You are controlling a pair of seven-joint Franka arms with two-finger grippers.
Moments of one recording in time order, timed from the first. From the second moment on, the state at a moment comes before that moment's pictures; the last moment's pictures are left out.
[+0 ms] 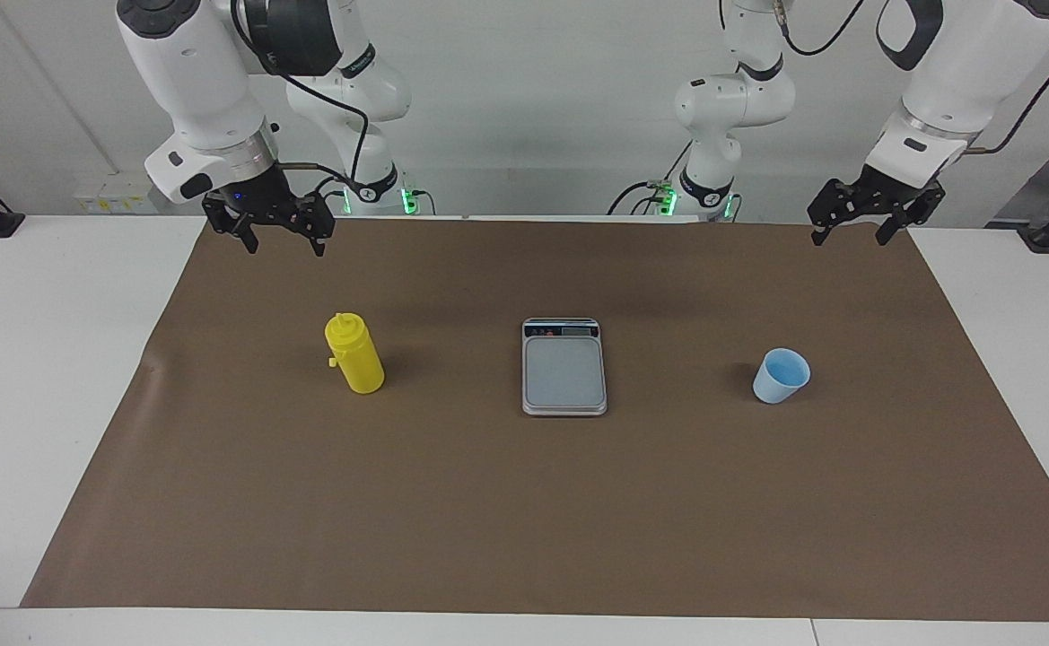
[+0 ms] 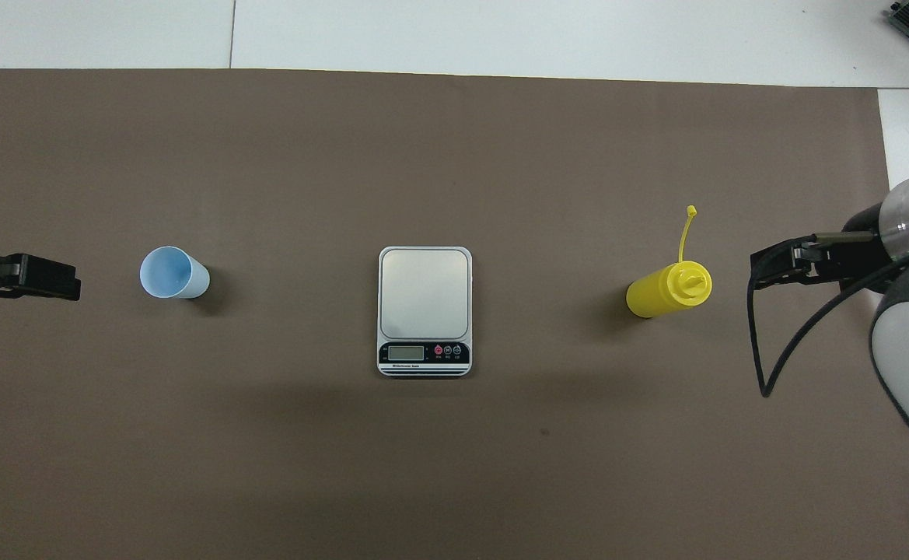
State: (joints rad) left arm 0.07 -0.12 -0.12 -1.73 -0.01 1.59 0.00; right arm 0.00 -0.02 0.07 -1.65 -0.02 1.56 0.11
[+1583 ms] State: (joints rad) left arm 0.13 0.10 -0.11 -1.95 -0.02 2.07 -0.05; right arm 0.00 -0.02 0.07 -1.65 -0.02 1.56 0.11
